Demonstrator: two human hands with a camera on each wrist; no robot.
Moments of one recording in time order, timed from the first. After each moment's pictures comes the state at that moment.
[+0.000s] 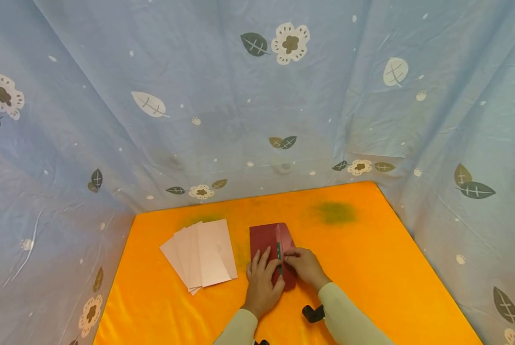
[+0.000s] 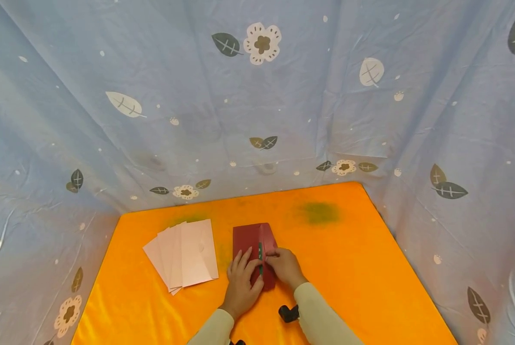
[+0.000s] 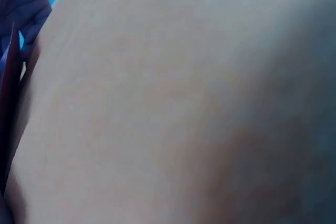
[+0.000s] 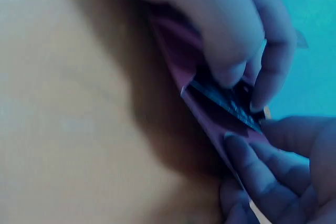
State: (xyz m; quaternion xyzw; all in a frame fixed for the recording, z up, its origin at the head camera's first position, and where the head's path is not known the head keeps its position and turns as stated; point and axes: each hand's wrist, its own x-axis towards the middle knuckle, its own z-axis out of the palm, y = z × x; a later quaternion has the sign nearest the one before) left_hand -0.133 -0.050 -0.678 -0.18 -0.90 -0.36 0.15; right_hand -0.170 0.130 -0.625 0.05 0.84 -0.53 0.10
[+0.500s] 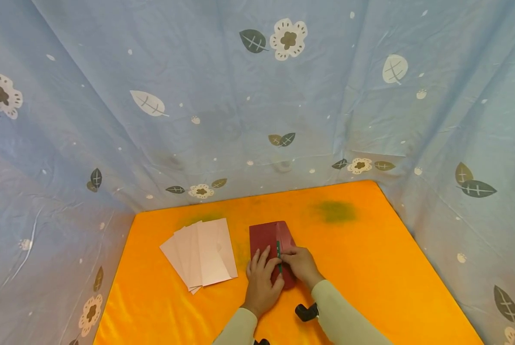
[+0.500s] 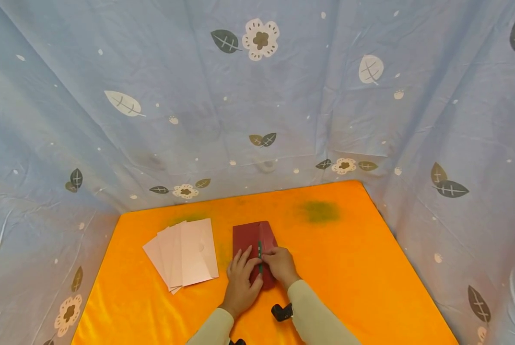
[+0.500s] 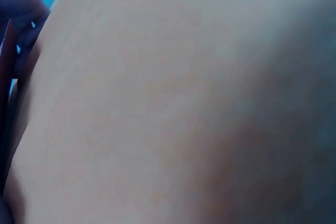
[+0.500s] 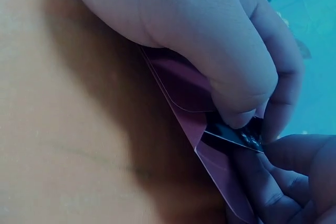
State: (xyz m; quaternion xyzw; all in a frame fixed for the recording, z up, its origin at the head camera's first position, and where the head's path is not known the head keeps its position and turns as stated) left_hand -0.133 -0.051 -0.674 -0.18 -0.90 -0.37 0.15; right_hand -0.171 0.112 -0.623 0.09 0.81 -0.57 0.08
